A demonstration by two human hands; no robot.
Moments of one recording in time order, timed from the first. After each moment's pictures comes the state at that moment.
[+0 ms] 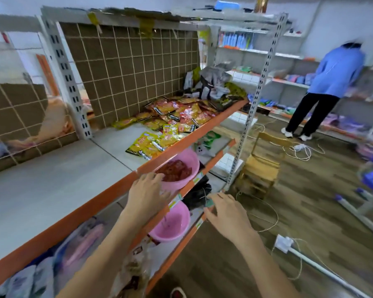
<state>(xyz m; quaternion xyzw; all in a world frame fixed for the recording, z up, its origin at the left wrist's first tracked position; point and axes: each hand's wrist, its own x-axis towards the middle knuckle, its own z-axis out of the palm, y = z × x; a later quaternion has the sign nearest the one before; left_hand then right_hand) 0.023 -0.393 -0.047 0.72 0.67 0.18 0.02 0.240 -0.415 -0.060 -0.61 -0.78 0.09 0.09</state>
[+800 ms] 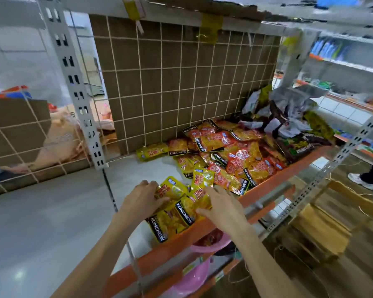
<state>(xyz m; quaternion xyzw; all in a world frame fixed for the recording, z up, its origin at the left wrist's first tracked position) -0.076 -0.166 -0.055 0.57 0.80 0.10 0.15 0.132 -0.107 -0.043 -0.50 -0.86 0.12 0.02</state>
